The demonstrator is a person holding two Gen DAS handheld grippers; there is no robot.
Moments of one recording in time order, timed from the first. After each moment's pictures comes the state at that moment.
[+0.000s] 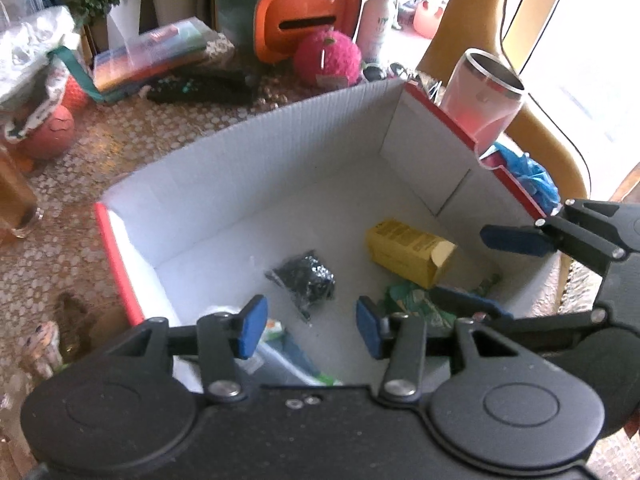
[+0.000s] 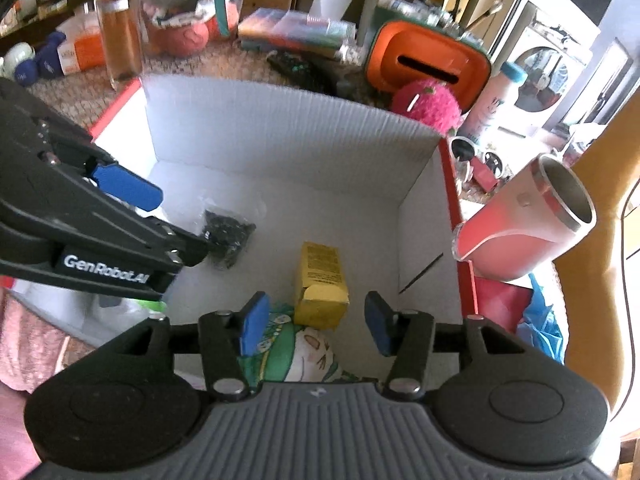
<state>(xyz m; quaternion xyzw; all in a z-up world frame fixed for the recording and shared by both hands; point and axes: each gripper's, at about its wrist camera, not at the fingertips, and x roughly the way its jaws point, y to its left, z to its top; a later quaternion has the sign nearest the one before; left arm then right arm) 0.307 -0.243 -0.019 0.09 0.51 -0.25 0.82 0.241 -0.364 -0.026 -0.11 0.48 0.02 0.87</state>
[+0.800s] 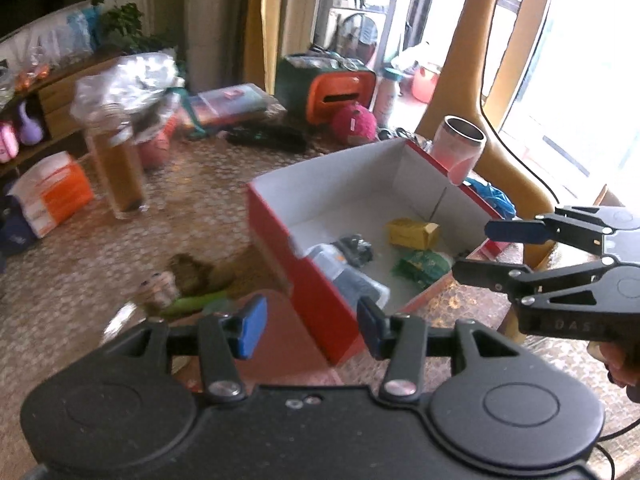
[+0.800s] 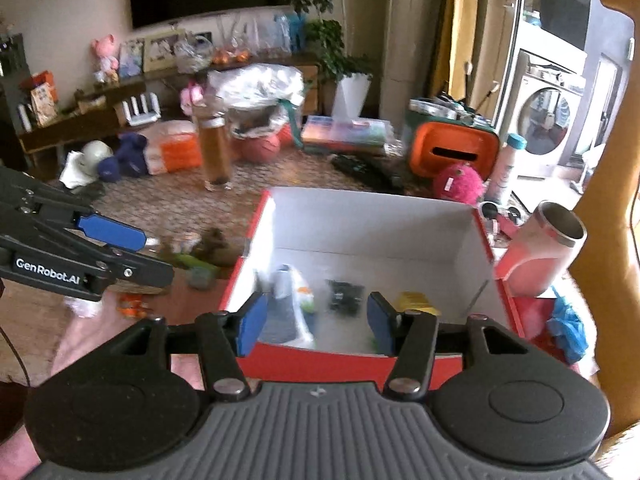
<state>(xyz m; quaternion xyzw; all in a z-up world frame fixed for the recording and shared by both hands) 0.197 -0.098 0.063 0.05 0.42 -0.25 0.87 0.142 -0.297 0.057 -0.03 0.36 0.07 0.93</state>
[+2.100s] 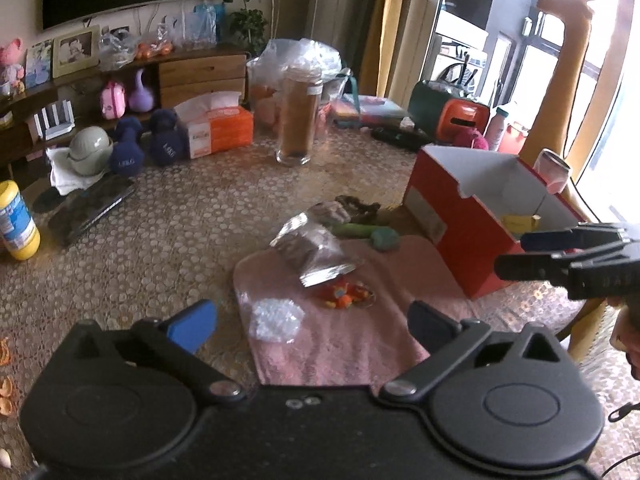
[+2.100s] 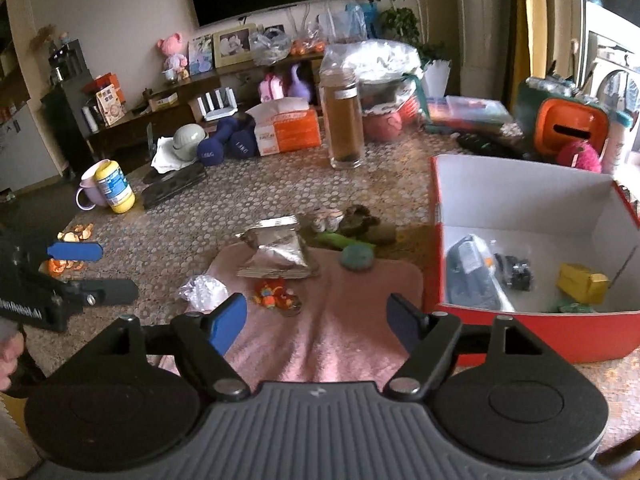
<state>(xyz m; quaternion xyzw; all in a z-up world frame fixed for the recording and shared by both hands) 0.121 0.072 0.010 -0.01 0.38 -0.13 0.92 0.130 -0.177 0.017 0.02 0.38 0.17 0.91</state>
